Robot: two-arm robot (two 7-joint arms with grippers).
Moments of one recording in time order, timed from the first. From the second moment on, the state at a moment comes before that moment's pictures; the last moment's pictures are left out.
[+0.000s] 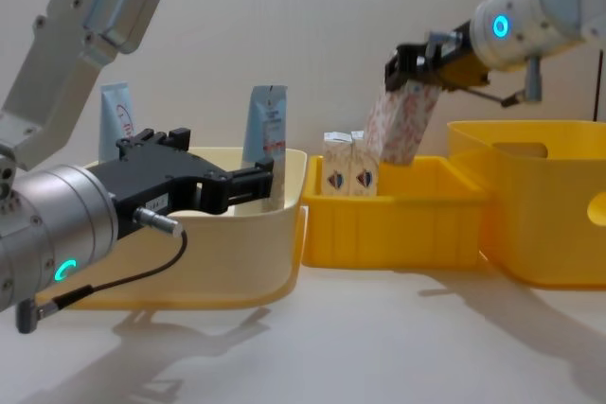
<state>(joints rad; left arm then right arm) -0.24 0.38 0.45 -1.63 -0.20 0.01 -0.01 0.75 0.01 -0.27 -1.22 0.34 0.70 -0.03</state>
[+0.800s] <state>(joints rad) -0.24 0.38 0.45 -1.63 -0.20 0.01 -0.01 0.67 0.06 -0.17 -1.42 0.24 0.57 -0.17</state>
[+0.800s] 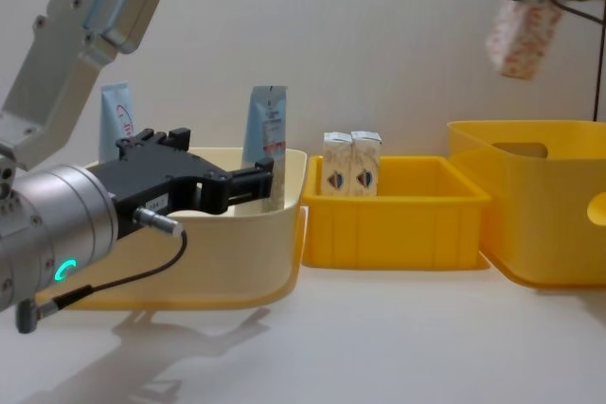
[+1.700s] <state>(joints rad) -0.24 0.38 0.45 -1.63 -0.20 0.01 -0.01 0.60 0.16 -0.11 -1.39 0.17 0.56 -0.21</state>
